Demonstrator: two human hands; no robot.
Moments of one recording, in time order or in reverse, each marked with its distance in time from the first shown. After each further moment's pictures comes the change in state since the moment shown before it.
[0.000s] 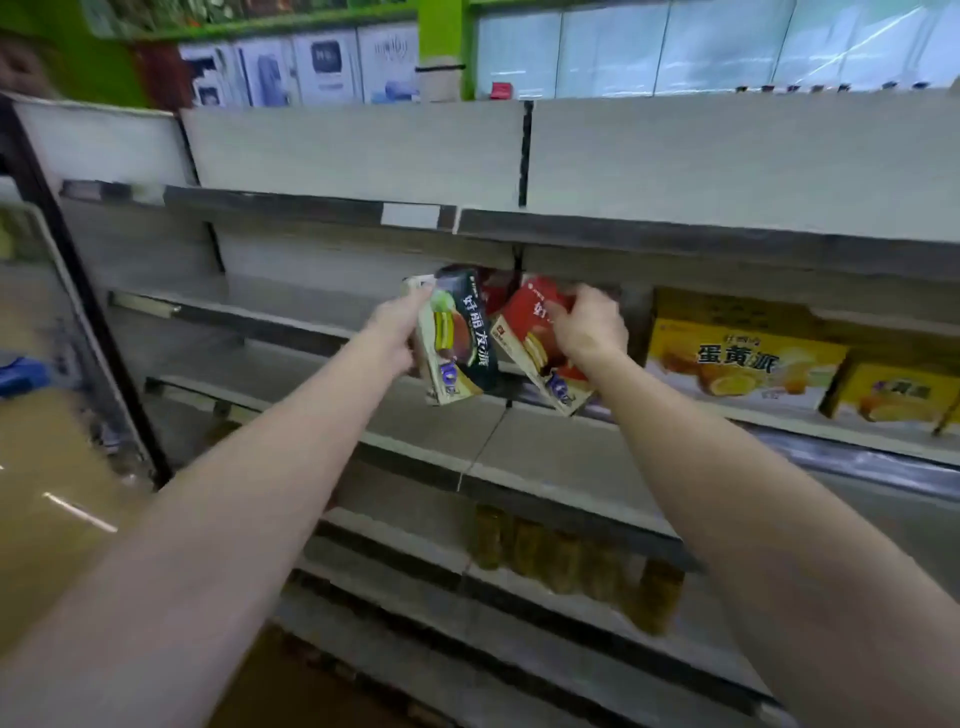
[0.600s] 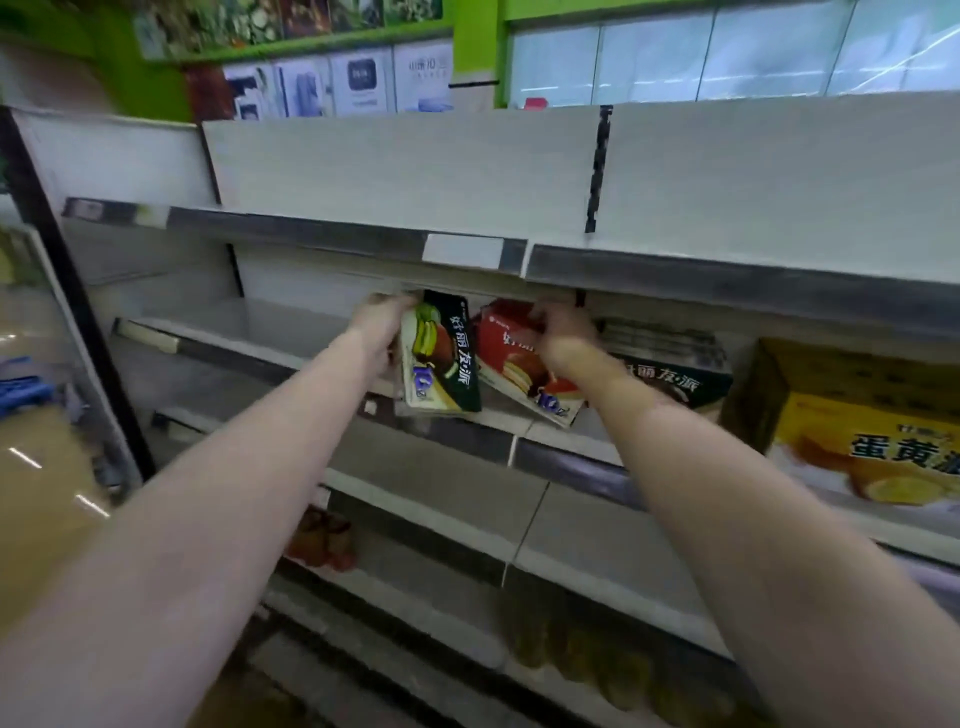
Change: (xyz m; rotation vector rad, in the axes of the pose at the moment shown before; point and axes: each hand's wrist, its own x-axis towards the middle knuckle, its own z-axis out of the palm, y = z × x) left_hand 0.160 0.056 -0.078 0.117 0.229 0.211; right_hand 0.130 -0.071 0.129 0.185 -0.324 -0.149
